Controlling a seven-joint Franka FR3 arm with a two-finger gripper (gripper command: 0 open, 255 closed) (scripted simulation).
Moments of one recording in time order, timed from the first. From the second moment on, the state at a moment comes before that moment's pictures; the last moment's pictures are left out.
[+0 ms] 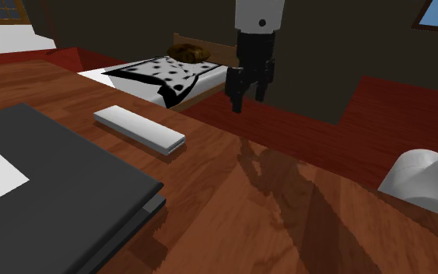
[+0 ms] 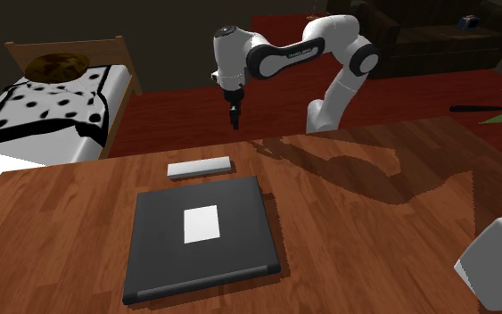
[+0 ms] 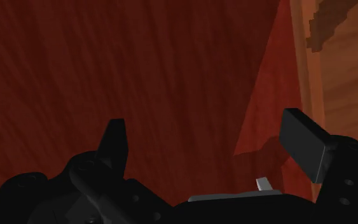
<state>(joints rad) 0.07 -0.37 0.32 -2.03 0.07 1.59 0.35</state>
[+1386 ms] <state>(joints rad) 0.28 0.34 0.53 -1.25 -0.15 1.56 0.71</state>
